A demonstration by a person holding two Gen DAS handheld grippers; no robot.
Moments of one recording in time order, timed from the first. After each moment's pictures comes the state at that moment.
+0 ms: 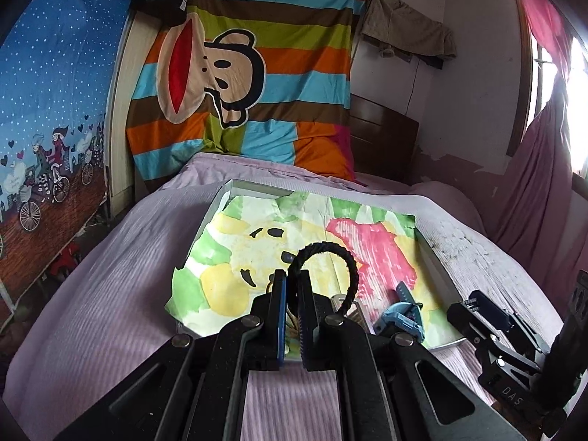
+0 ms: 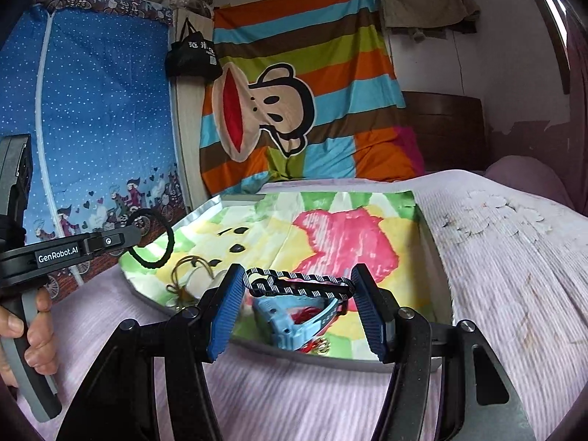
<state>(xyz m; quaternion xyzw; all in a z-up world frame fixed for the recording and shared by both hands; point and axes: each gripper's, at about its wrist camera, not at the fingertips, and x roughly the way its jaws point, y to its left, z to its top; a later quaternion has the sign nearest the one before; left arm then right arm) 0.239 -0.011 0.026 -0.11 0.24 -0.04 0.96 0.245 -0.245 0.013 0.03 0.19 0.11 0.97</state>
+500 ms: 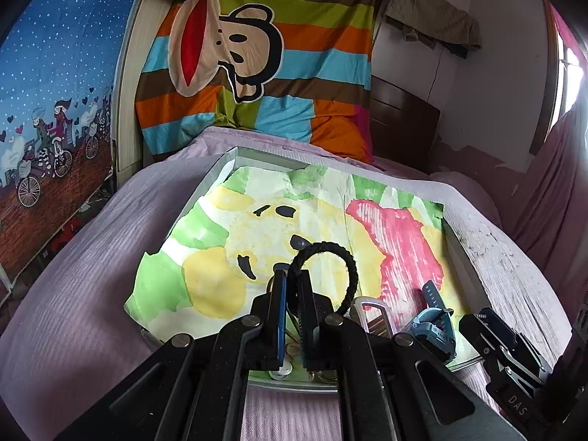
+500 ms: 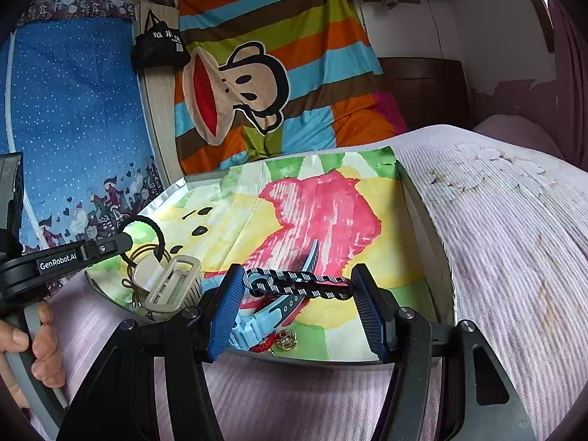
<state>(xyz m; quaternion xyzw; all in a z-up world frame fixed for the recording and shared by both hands) 0.275 -0.018 0.000 -0.13 0.28 -0.02 0.95 0.278 -0.259 -0.023 0.08 0.25 0.09 0.96</state>
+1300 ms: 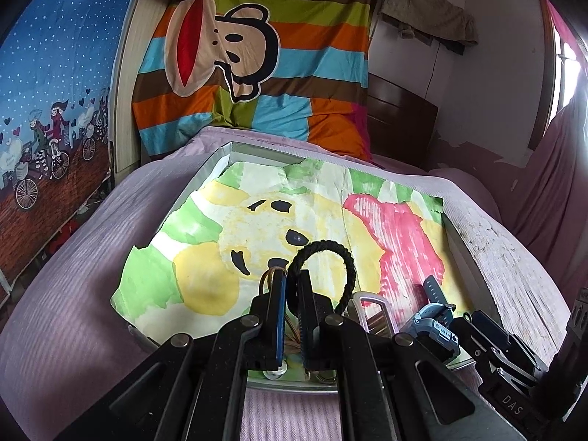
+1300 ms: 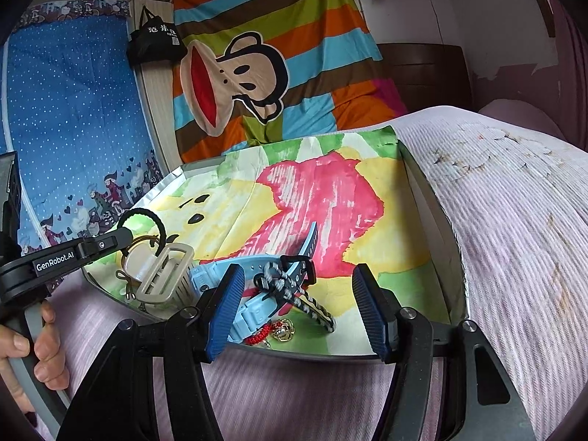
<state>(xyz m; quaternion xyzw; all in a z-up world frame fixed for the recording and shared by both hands) 0.277 -0.024 -0.004 -0.12 0.28 -0.02 0.95 0.285 -0.260 -0.037 0.09 0.27 0.10 0.96</state>
